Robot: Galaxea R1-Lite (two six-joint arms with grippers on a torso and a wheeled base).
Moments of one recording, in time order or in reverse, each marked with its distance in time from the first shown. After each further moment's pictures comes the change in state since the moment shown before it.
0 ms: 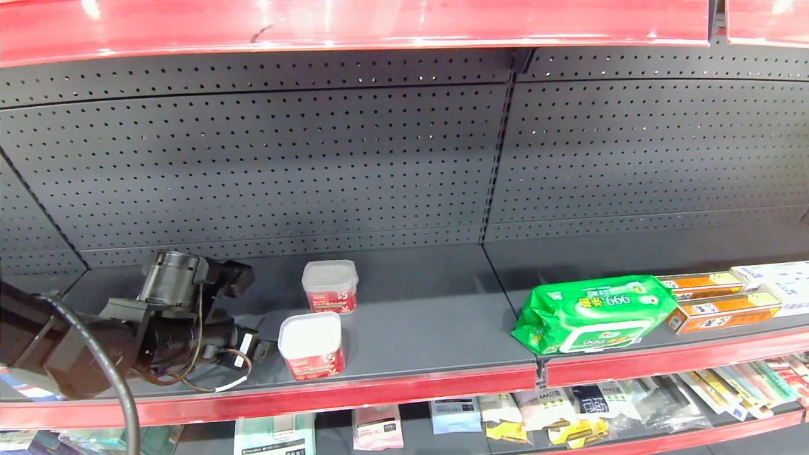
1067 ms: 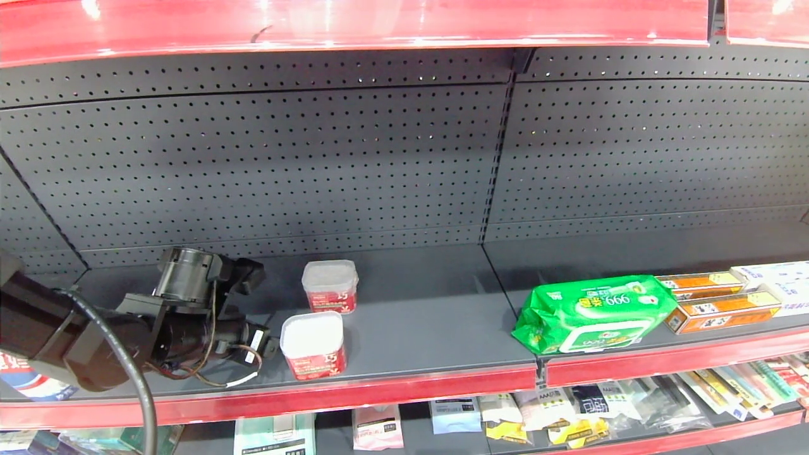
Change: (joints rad) left arm -0.029 0.030 -0.035 0.000 0.000 0.003; right arm 0.000 0.000 0.000 0.000 0.000 0.000
